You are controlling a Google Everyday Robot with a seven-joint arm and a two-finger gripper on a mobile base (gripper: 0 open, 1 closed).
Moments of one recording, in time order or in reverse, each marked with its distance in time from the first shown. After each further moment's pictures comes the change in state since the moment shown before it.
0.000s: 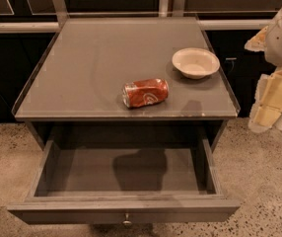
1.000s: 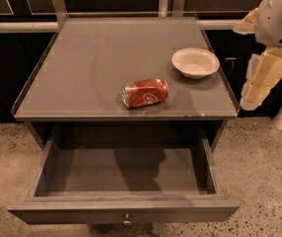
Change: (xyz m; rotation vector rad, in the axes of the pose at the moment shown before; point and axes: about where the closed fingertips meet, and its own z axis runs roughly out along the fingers) arm -0.017 -0.037 -0.001 0.023 -0.061 -0.066
